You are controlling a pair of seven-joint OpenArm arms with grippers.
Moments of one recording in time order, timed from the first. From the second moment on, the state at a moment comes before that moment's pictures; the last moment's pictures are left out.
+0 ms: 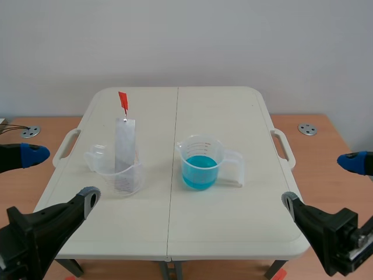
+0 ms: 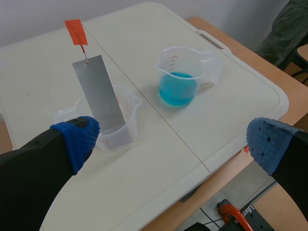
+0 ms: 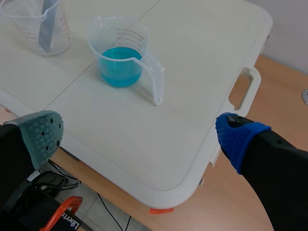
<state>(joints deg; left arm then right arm) 48.0 -32.4 -8.5 119.0 -21.6 -26.4 -4.9 -46.9 30.6 12.6 114.4 16.8 25.3 3.1</state>
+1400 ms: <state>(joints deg) 58.1 -32.4 -15.1 119.0 -19.9 -25.3 -6.7 -35.1 30.5 5.6 114.4 16.8 27.9 1.5</state>
